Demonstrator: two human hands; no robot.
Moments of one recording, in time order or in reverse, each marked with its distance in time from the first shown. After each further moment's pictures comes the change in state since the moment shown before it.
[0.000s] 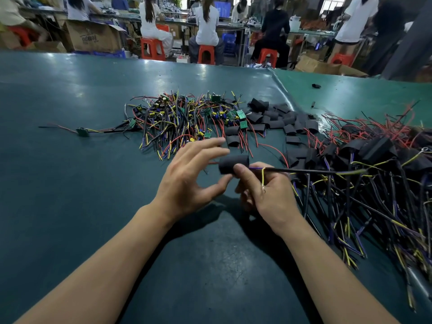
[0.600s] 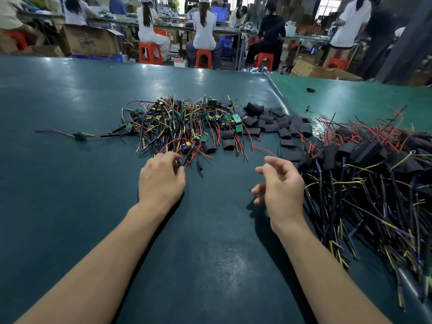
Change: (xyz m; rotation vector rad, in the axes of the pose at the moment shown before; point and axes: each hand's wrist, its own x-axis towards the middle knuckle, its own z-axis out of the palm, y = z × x) left_hand -0.008 -0.033 0.001 0.377 -0.121 -0.777; right_hand 0.011 0.005 -0.011 0.128 0.397 0.120
